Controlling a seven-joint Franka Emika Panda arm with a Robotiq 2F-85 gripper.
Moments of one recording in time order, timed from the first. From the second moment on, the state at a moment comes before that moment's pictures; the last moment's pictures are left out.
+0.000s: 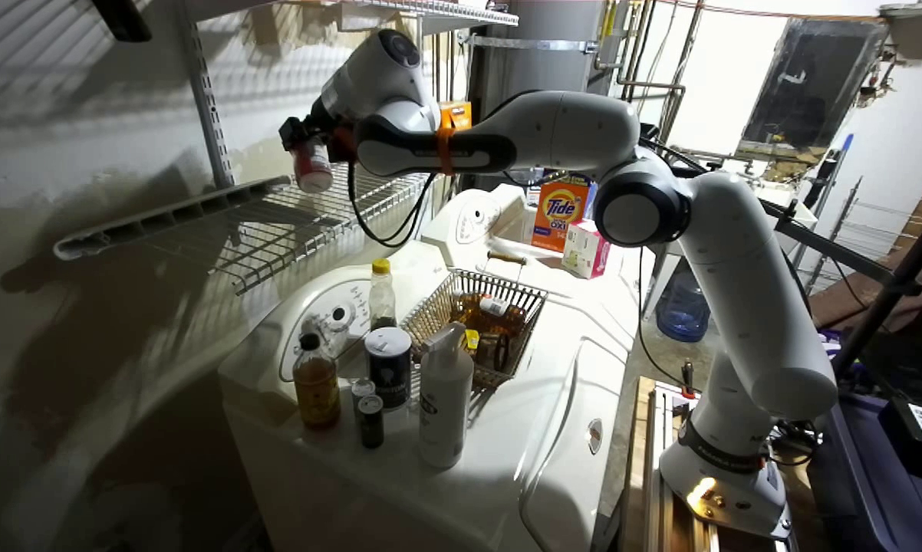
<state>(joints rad) 0.05 0.64 -0.04 -0.96 -0.34 2.57 0.52</state>
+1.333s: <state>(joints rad) 0.23 0.43 -0.43 -1.58 -0.41 3.44 0.43</state>
